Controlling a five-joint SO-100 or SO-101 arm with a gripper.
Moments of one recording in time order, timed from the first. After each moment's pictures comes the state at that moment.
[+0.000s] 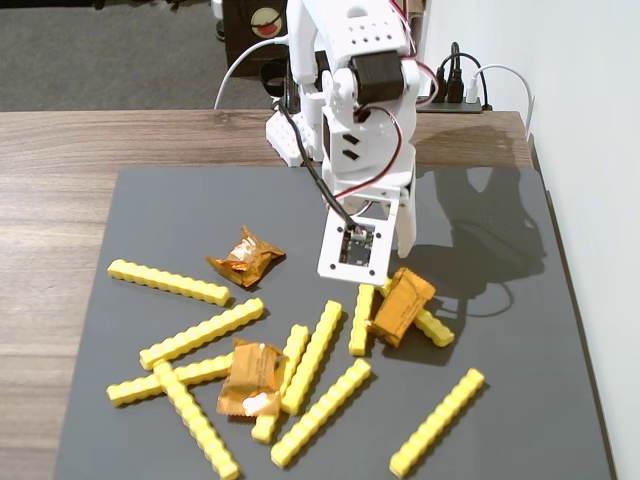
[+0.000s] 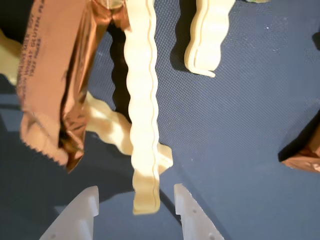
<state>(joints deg) -13.0 110.3 128.0 65.6 -66.0</state>
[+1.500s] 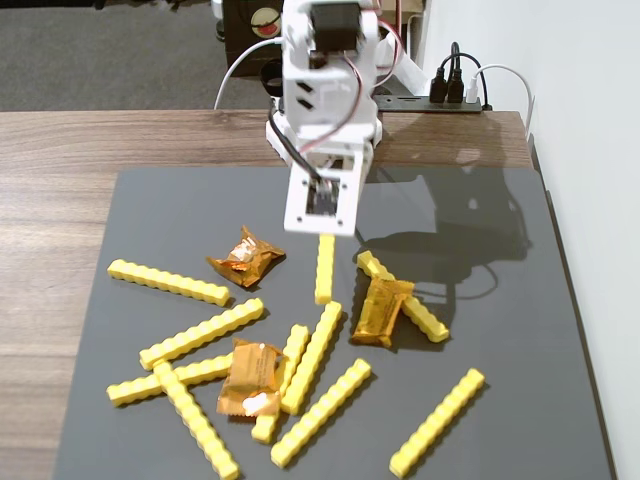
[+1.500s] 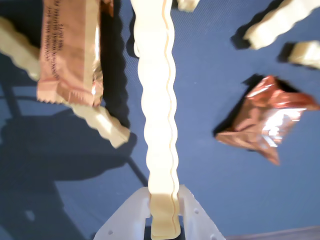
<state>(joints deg) -1.1 127.9 127.8 79.1 -83.4</state>
